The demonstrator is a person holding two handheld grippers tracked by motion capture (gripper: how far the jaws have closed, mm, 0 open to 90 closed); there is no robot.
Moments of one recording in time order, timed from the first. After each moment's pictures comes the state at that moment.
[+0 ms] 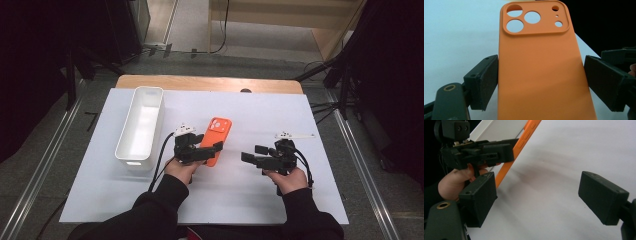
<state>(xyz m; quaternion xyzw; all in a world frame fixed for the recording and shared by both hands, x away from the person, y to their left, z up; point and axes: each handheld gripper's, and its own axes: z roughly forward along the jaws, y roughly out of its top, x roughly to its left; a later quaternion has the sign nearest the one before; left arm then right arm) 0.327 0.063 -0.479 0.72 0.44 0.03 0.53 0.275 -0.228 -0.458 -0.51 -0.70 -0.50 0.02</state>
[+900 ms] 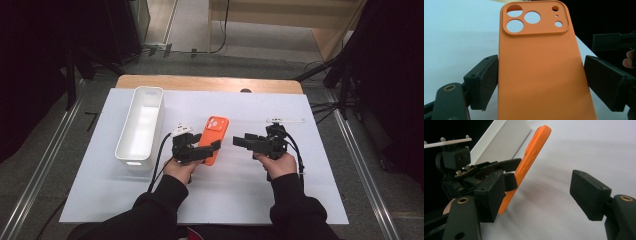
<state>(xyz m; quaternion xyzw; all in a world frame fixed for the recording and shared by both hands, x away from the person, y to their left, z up) 0.328 0.068 -0.480 0.71 0.45 0.04 0.53 0.310 -0.208 -0.440 -0.52 -0.69 -0.50 0.04</state>
